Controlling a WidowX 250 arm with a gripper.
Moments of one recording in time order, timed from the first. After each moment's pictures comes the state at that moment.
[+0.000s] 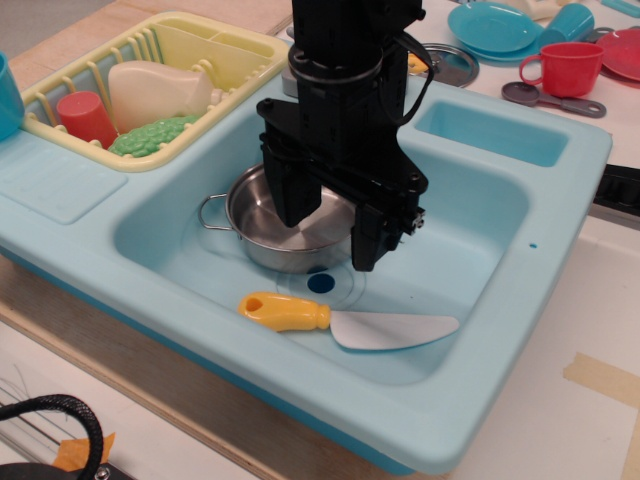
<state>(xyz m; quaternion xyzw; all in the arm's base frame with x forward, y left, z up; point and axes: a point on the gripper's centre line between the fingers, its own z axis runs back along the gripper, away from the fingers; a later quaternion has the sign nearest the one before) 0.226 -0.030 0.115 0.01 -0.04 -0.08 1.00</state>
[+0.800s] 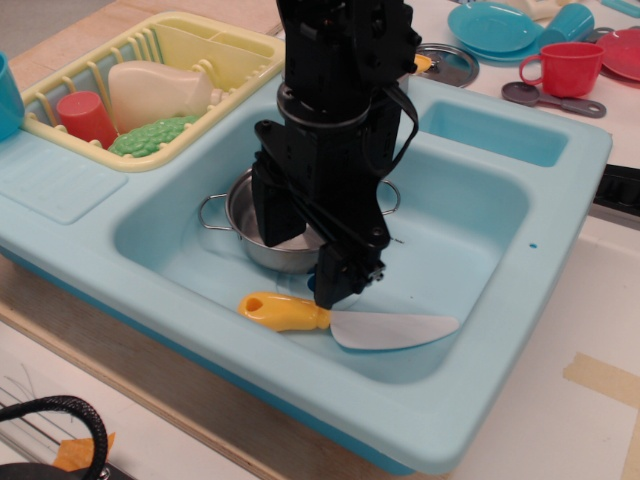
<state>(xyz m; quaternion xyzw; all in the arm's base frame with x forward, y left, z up) 0.209 -0.027 0.102 0.04 -0.01 -0.22 0.97</state>
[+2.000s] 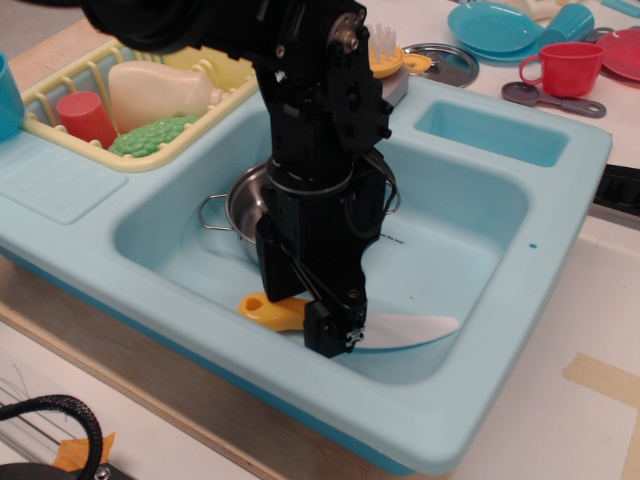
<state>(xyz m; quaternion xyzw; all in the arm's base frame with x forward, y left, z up) 0.199 -0.029 0.067 0.00 0.00 -0.26 0.97</state>
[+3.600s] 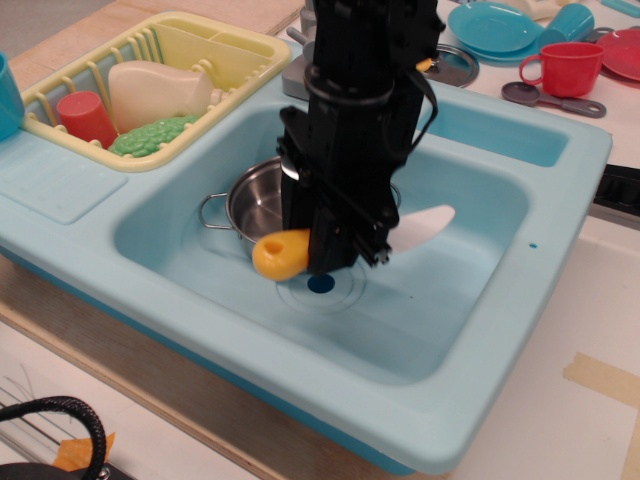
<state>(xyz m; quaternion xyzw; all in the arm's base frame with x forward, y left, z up) 0.224 -0.024 0.105 0.05 0.03 -0.24 0.97</state>
